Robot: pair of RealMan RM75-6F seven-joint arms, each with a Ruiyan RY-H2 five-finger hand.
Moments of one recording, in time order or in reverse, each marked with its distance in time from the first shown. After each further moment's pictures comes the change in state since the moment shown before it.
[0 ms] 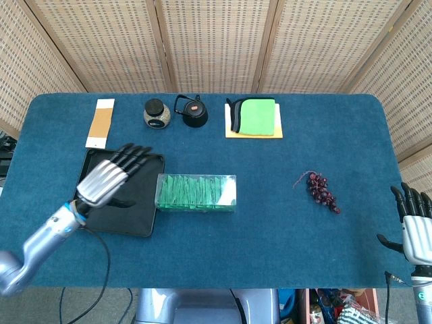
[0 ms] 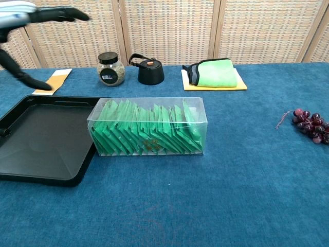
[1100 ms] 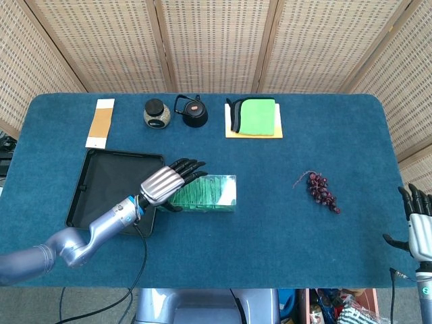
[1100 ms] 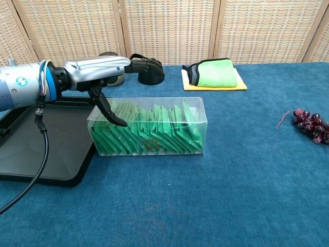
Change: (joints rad) left arm -0.245 -0.341 0.040 0.263 -0.092 -0.168 -0.027; right arm 0.014 -0.006 0.012 0.047 0.079 -0.071 0.027
